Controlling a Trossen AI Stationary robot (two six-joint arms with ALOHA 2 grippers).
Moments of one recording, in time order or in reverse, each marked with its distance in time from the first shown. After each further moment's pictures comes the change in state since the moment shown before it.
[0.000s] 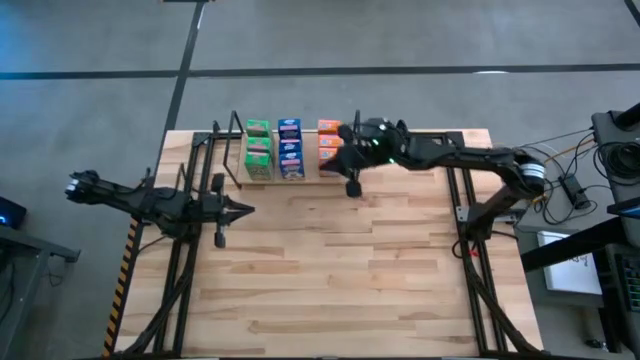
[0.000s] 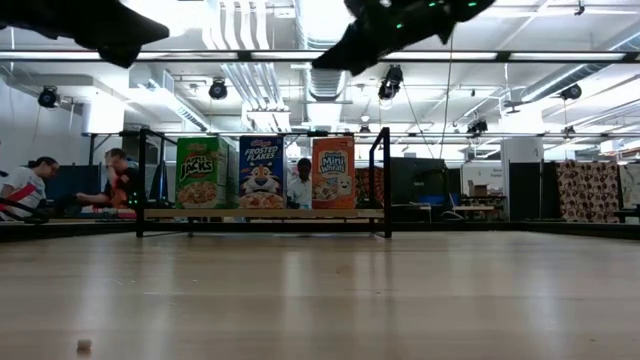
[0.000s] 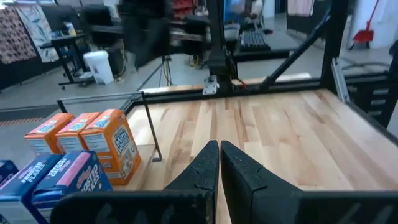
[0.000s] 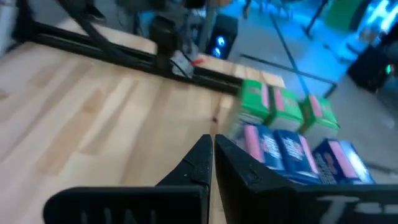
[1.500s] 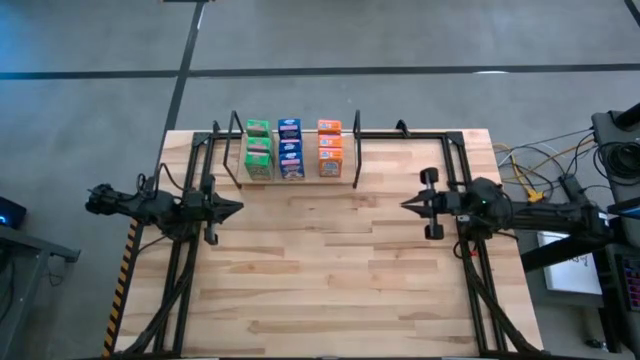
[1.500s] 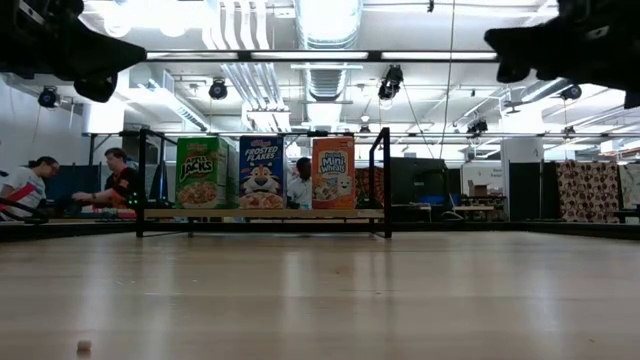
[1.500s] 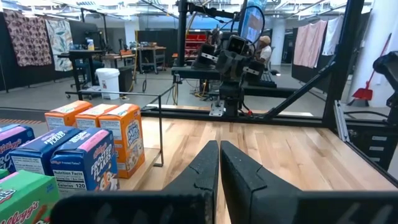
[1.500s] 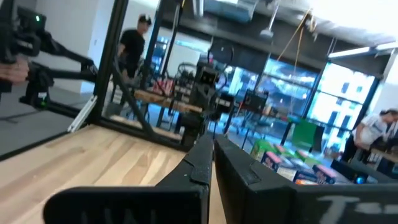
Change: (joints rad) left arm 0.002 -0.410 -0.224 -0.020 -0.042 -0.081; right arm 0.106 -1.177 -1.168 0.652 0.001 0.156
